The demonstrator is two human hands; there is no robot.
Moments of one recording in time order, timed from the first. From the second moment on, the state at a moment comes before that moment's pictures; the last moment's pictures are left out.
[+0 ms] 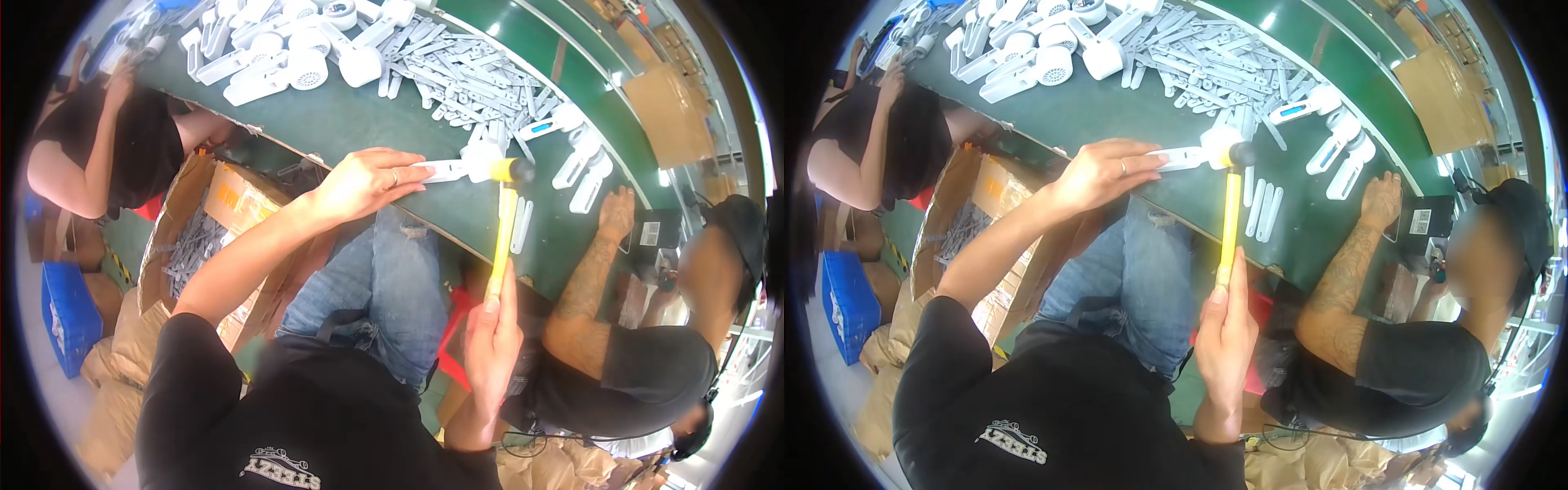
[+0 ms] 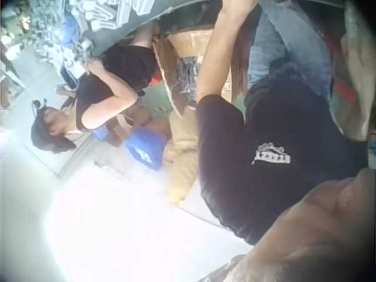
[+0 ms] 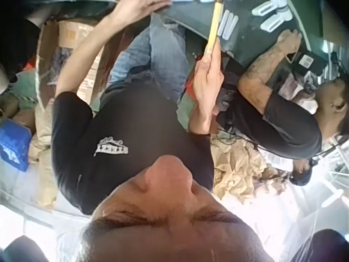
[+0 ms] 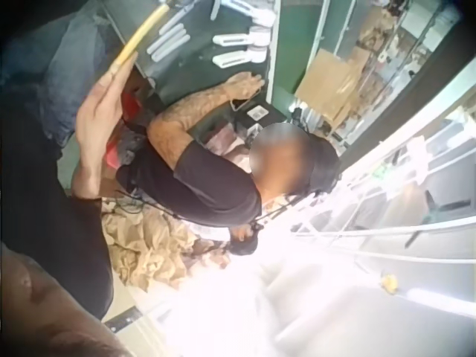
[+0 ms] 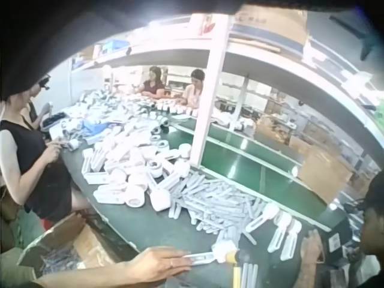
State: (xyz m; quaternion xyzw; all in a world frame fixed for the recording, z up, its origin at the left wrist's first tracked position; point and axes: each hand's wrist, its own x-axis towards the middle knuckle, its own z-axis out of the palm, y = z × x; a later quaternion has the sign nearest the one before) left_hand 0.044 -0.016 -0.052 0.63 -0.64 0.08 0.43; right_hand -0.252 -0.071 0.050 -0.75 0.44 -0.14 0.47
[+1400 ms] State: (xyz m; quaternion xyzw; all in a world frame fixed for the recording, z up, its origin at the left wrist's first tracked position) left_hand 0.345 0.171 -0.007 0.85 -0.12 0.30 0.42; right_hand -0.211 -0.140 0.000 -0.70 0.54 -0.22 0.42
